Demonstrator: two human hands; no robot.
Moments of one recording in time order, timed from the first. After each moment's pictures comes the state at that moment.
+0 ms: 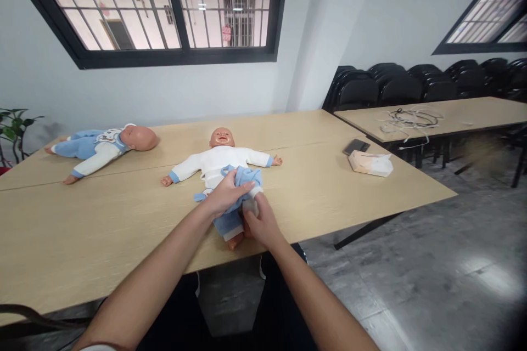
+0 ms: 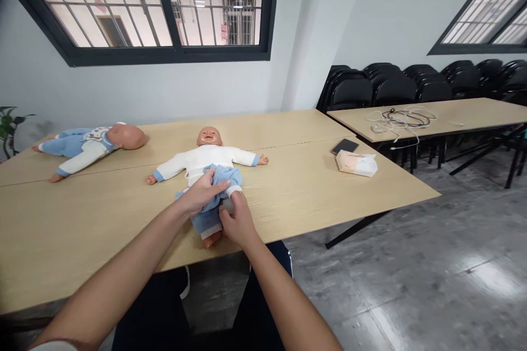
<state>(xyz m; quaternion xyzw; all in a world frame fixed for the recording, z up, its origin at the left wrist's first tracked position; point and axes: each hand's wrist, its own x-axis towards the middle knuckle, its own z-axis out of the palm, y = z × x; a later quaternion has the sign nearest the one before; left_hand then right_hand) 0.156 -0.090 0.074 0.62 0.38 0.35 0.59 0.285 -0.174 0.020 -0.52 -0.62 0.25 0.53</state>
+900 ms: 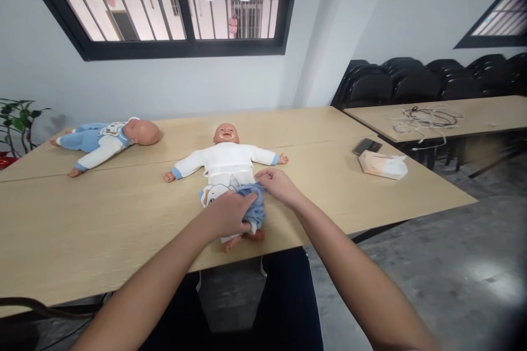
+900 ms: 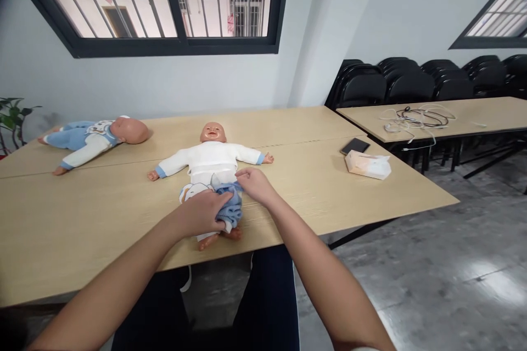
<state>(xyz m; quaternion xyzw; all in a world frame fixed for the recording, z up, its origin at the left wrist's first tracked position) 0.135 -0.118 0.083 0.95 0.32 0.03 0.07 0.343 -0.099 0.068 -0.62 -0.56 0.40 0.37</state>
